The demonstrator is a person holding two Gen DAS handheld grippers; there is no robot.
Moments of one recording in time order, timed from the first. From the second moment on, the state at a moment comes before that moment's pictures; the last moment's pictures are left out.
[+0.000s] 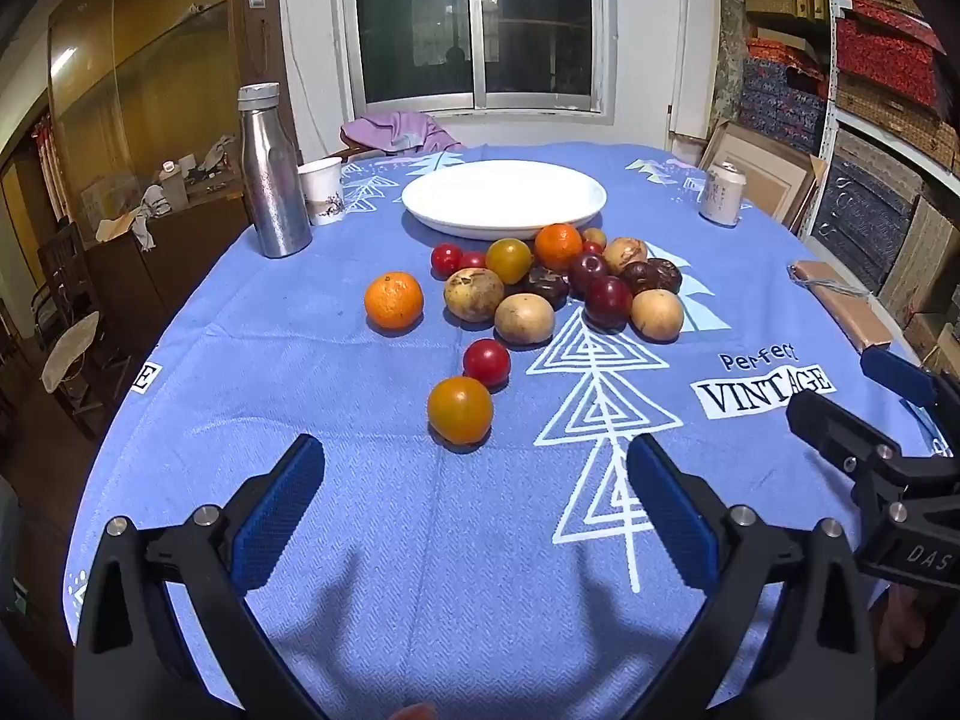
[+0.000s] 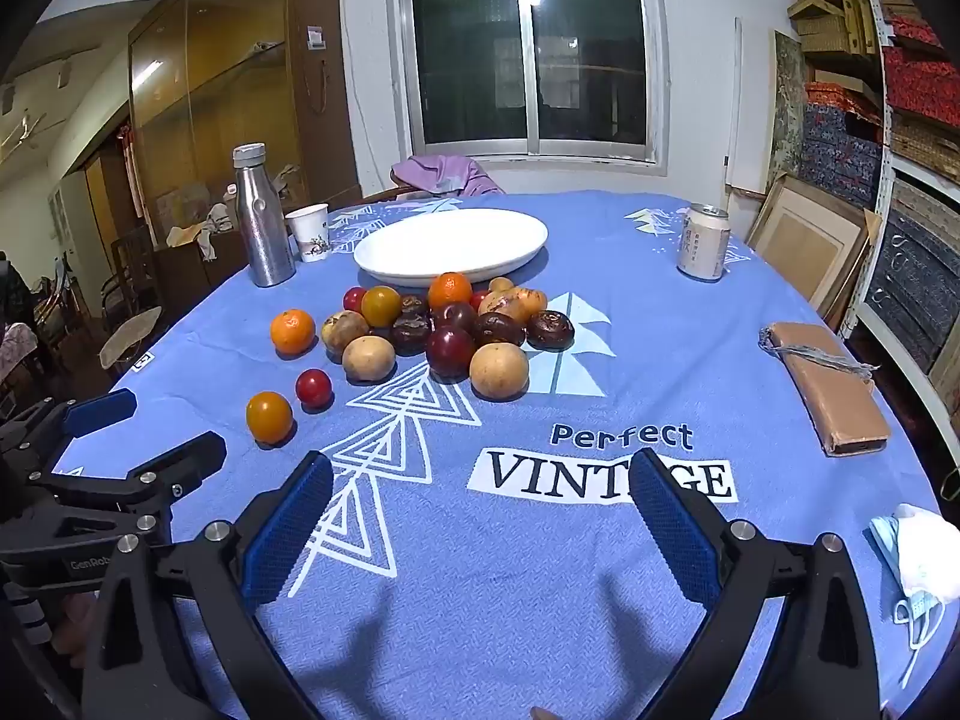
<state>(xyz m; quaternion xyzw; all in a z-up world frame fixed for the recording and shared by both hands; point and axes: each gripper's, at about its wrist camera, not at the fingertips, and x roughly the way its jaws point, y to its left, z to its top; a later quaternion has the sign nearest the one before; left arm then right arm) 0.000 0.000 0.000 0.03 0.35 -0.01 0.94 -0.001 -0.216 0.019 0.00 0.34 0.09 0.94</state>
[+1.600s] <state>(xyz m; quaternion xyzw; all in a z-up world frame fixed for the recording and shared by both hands) 0.000 -0.004 -0.010 0.02 0.37 -0.02 0.93 -0.001 -0.212 0.017 0.00 0.35 0.09 0.93</state>
